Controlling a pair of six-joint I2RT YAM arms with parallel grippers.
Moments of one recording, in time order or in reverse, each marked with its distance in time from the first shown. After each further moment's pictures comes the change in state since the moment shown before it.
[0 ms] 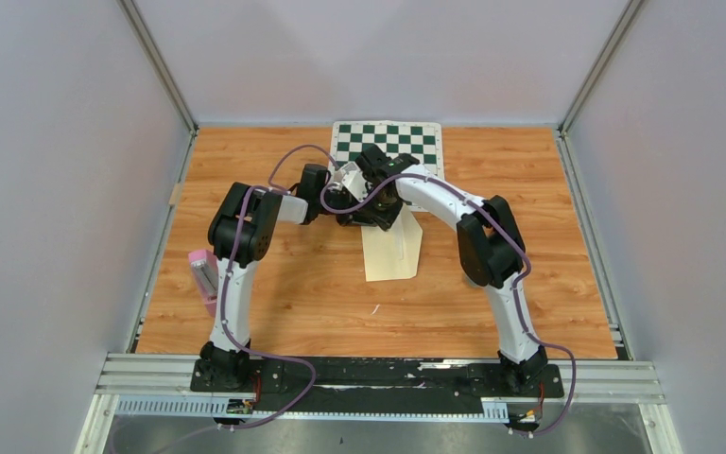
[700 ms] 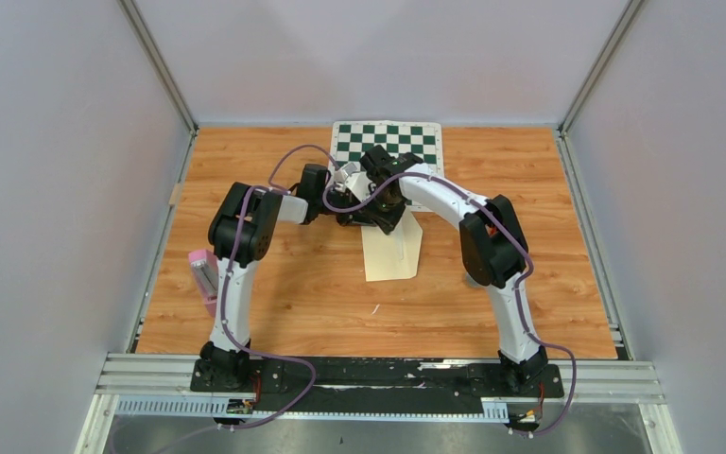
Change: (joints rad) left arm 0.000 0.000 0.001 0.000 0.000 0.000; right arm -0.009 -0.009 -0.019 -0.018 -0.055 -0.019
